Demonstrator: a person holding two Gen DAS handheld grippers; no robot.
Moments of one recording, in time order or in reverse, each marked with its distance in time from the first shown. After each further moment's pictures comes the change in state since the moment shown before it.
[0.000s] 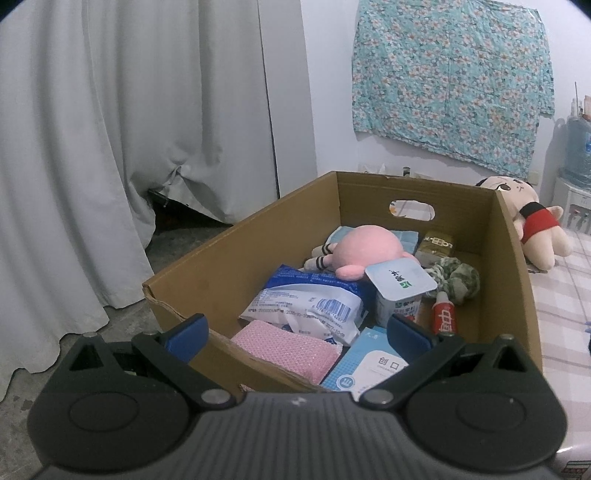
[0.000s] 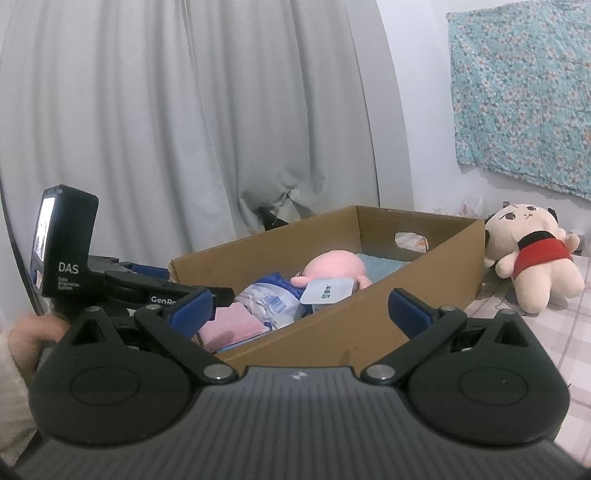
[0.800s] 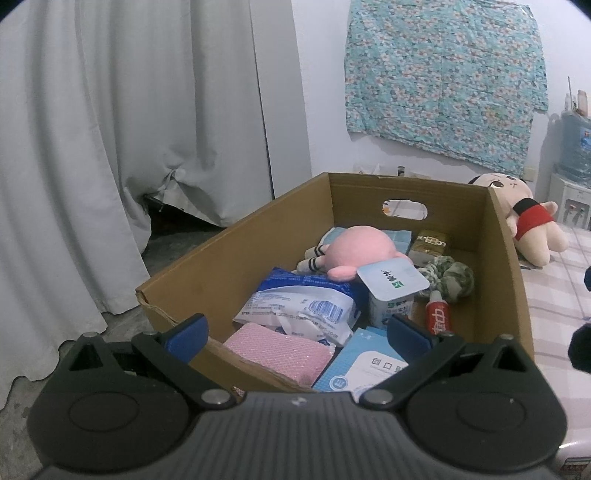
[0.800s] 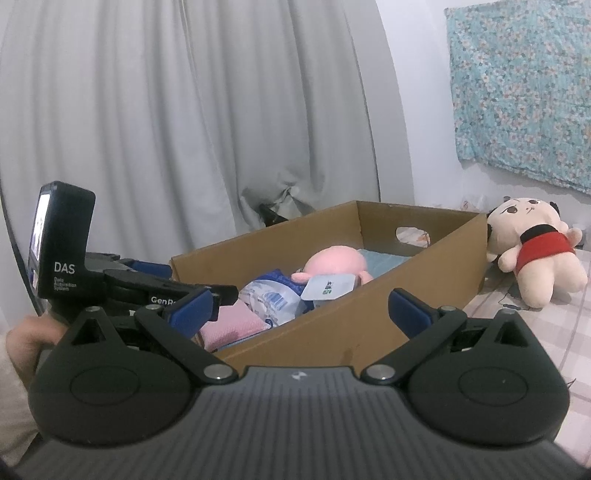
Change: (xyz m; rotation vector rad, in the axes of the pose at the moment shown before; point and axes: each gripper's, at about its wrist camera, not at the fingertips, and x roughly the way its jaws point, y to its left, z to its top) left arm -0.005 -0.006 0.002 0.022 -0.006 -0.008; right arm 0.001 0.003 -0.003 0.009 0.013 0.003
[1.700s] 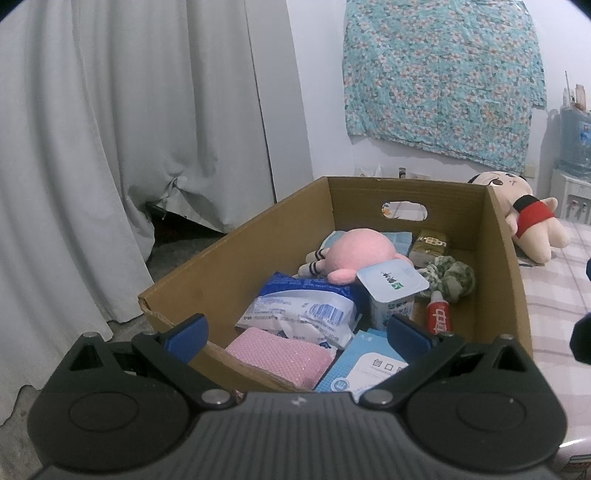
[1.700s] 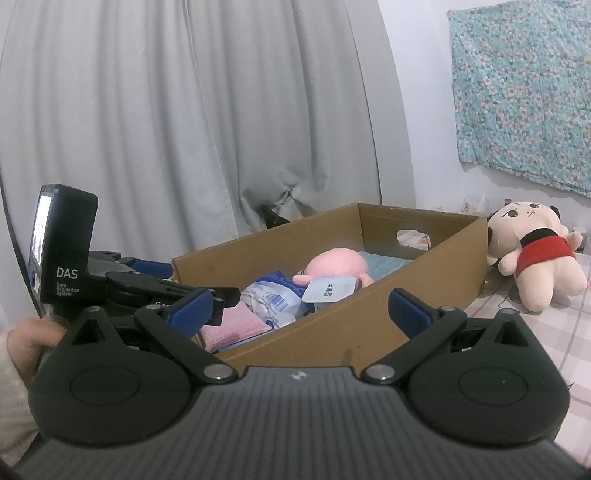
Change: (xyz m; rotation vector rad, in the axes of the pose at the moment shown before) left arm -0.002 -0.002 0.000 0.017 -0.011 0.011; right arm 0.000 -0.002 0.002 -0.007 -0.005 0.002
